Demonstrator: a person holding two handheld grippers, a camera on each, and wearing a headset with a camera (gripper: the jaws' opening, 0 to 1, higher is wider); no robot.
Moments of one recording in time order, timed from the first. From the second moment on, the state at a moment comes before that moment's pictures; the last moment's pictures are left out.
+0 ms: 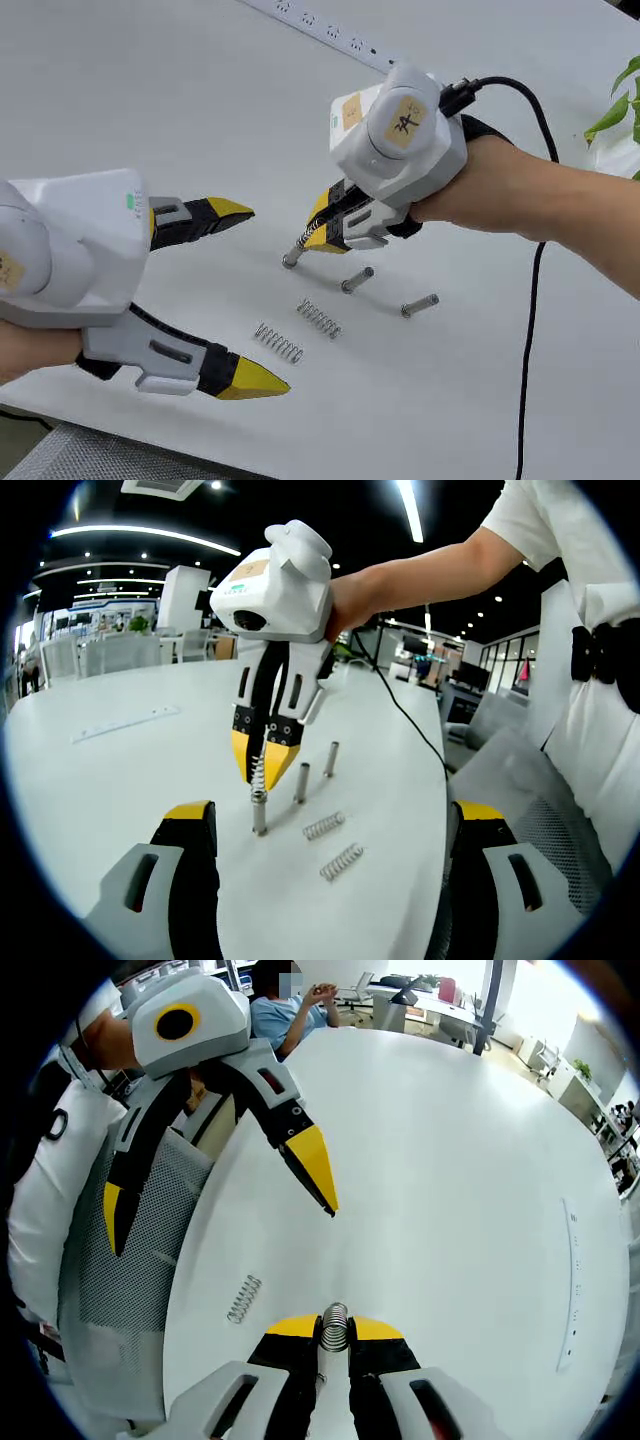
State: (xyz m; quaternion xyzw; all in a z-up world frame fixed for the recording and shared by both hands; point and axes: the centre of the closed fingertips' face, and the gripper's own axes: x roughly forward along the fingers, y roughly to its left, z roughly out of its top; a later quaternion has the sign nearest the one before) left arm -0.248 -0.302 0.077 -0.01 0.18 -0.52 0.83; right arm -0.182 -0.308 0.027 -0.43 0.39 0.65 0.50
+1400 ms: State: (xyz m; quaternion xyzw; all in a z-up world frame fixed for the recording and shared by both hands) left arm -0.249 -0.303 0.076 -0.02 0.18 -0.52 0.83; right arm -0.187 -0.305 0.005 -0.43 0.38 0.65 0.50
